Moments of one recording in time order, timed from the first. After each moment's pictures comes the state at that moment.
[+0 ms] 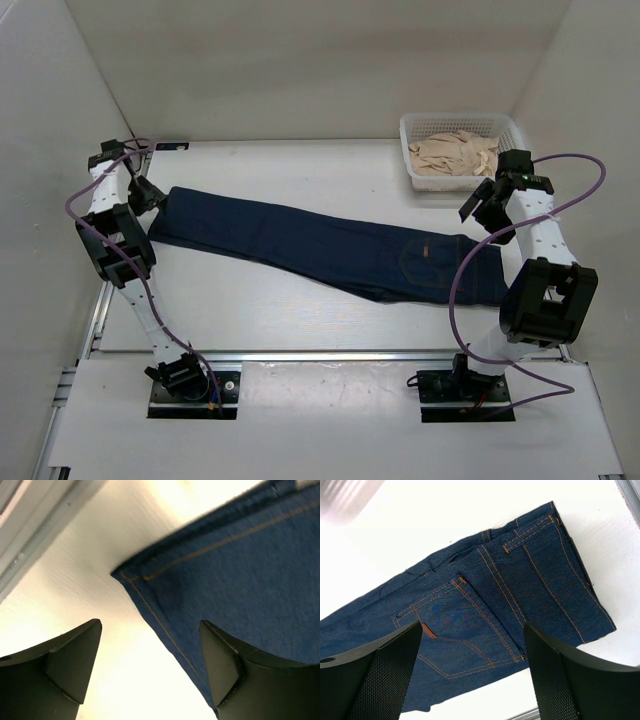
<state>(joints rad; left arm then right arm) 0.37 2.20 1.95 -1.06 -0.12 -0.45 -0.15 1.58 1.35 -0.90 0.11 0.52</state>
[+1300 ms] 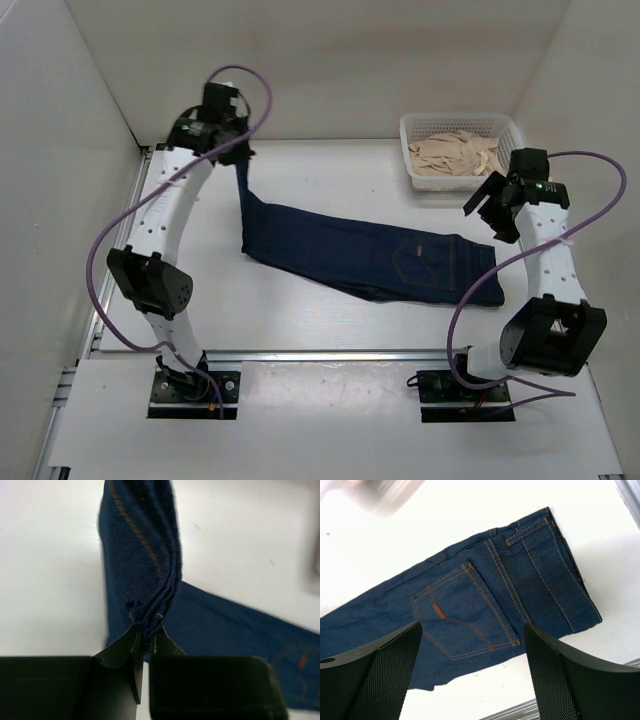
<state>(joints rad) -0.22 1.83 2.09 -1.02 -0.16 -0.40 -0.15 1.42 1.35 -0.95 0.06 0.52</state>
